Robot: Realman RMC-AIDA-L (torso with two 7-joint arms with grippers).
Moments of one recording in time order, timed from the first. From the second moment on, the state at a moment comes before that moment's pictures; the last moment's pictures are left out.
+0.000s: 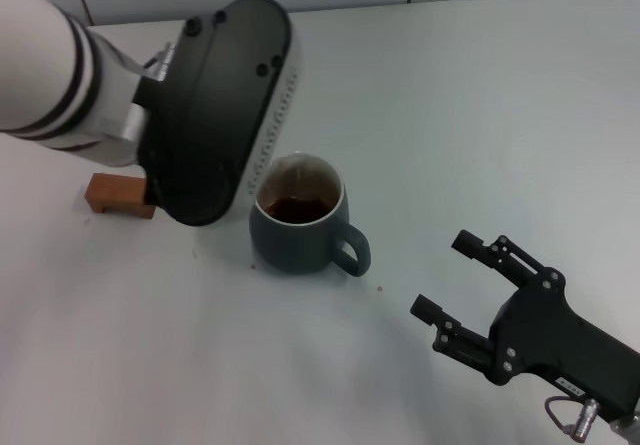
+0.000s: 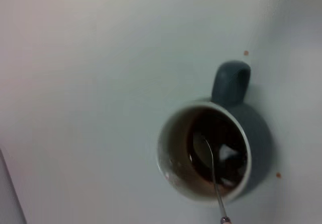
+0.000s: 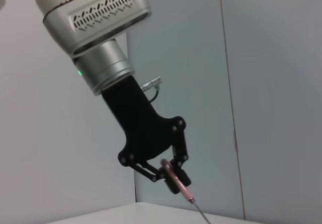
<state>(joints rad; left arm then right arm) -0.55 -2.08 1.73 1.86 2.76 1.66 -1.74 0.27 2.08 -0.50 0.08 -1.80 -1.70 0.31</state>
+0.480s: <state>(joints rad) -0.55 -2.08 1.79 1.86 2.71 1.64 -1.76 0.26 2.08 -0.51 0.08 -1.80 -1.70 0.31</state>
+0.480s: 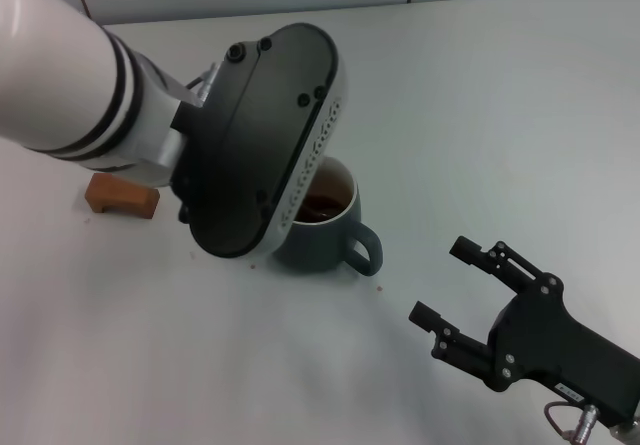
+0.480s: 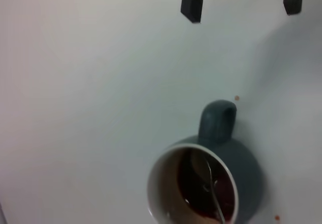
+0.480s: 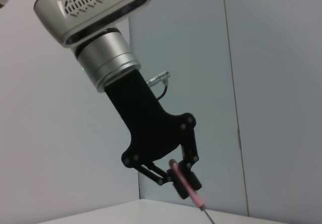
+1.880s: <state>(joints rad) -0.54 -2.08 1.78 1.88 2.78 1.68 -1.78 0.27 2.09 -0.51 0.08 -1.82 -1.69 0.31</state>
